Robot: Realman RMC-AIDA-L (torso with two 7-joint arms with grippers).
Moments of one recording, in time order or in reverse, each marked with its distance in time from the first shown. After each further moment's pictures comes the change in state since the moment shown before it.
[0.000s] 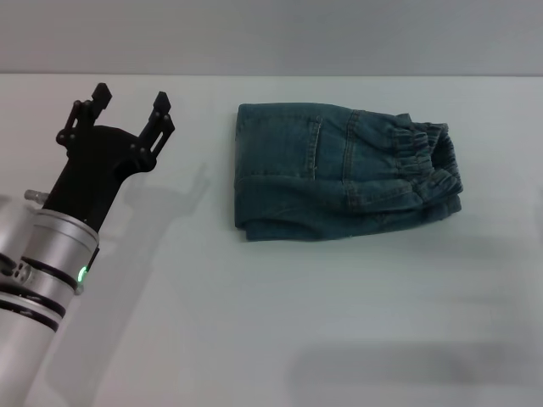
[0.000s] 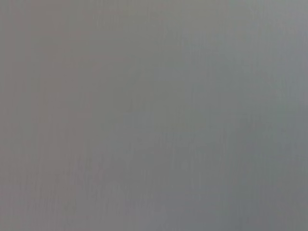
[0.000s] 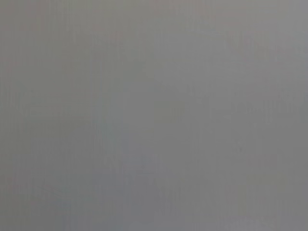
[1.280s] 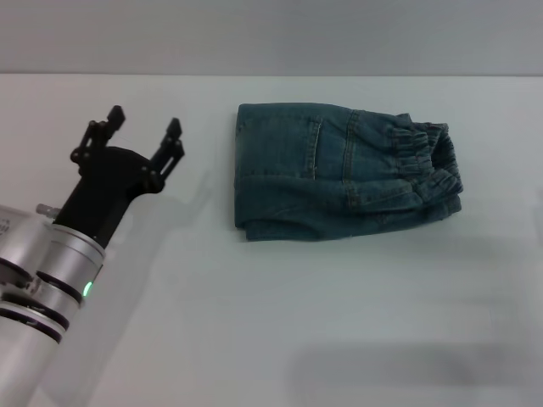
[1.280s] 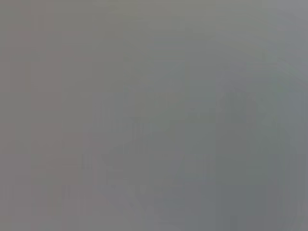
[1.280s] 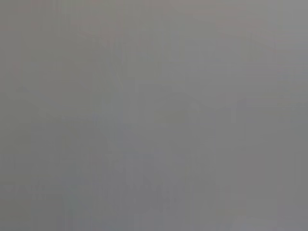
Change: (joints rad) left arm -0.055 -0.004 0.069 0.130 -0.031 0.043 -0.010; right arm 0.002 -0.003 -0.007 -0.005 0.000 -0.008 0.003
